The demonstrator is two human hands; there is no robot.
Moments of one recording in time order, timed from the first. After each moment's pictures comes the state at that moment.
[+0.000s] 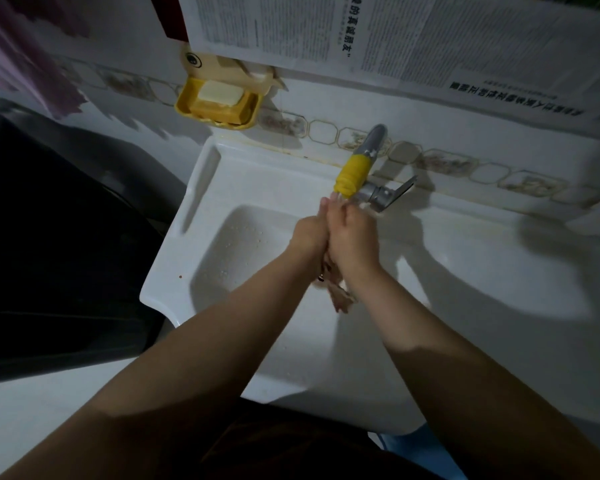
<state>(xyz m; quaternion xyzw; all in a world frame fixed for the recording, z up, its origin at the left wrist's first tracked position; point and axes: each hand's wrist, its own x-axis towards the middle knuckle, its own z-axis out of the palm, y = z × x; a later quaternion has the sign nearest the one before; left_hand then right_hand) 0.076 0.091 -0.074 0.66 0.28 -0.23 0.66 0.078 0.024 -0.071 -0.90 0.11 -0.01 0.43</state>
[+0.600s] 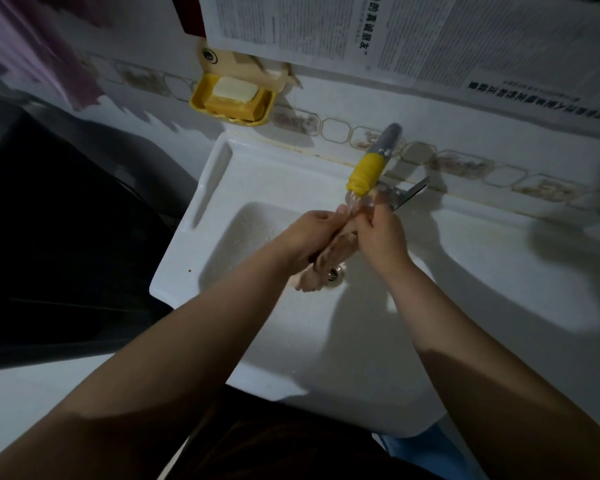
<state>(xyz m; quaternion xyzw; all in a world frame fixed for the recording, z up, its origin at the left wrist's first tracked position) 0.074 0.123 -0.064 0.68 0.15 -0.28 0.66 0.084 -0.005 -0.073 -0.91 0.06 0.05 0.42</state>
